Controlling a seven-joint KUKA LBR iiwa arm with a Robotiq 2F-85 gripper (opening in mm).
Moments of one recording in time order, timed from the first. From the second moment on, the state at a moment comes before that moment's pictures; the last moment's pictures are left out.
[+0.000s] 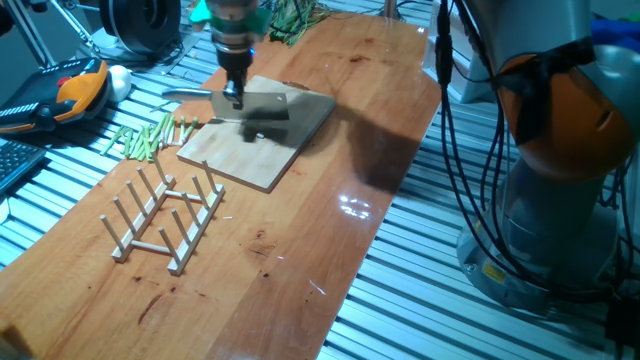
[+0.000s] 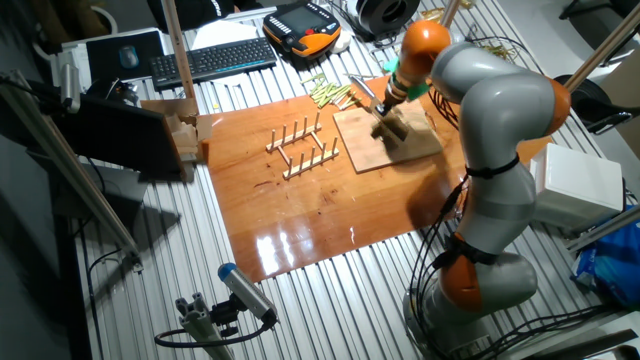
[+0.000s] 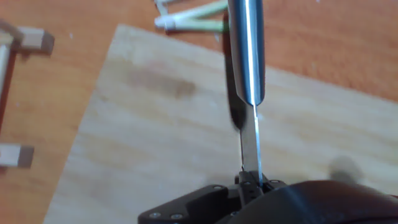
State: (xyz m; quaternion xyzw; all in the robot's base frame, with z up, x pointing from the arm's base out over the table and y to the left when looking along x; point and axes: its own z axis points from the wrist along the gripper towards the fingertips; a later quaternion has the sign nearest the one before) arm 0.664 -0.083 0.092 -0.16 0.98 0.01 0.07
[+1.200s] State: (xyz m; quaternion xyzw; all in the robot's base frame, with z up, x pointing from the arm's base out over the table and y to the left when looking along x) arm 0.667 -0.093 0.085 -0.17 0.98 0.00 0.07
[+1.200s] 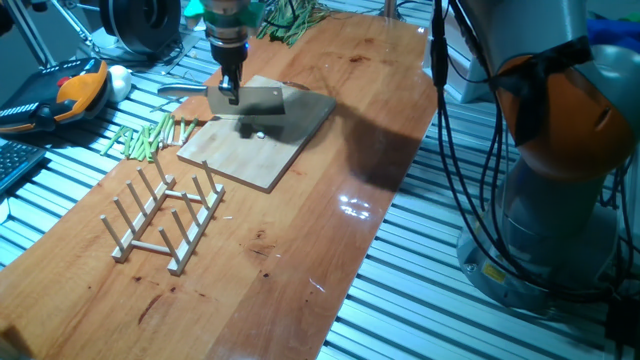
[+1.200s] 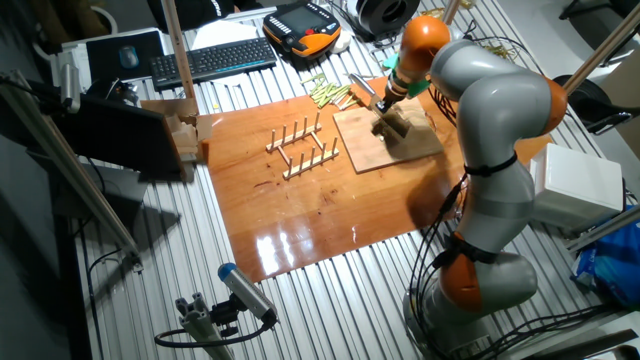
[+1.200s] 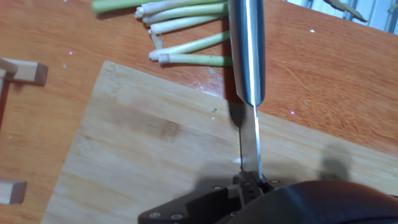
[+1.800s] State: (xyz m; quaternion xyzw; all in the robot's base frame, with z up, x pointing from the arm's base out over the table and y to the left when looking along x) arm 0.646 -0.105 0.072 -0.16 0.98 0.01 0.08
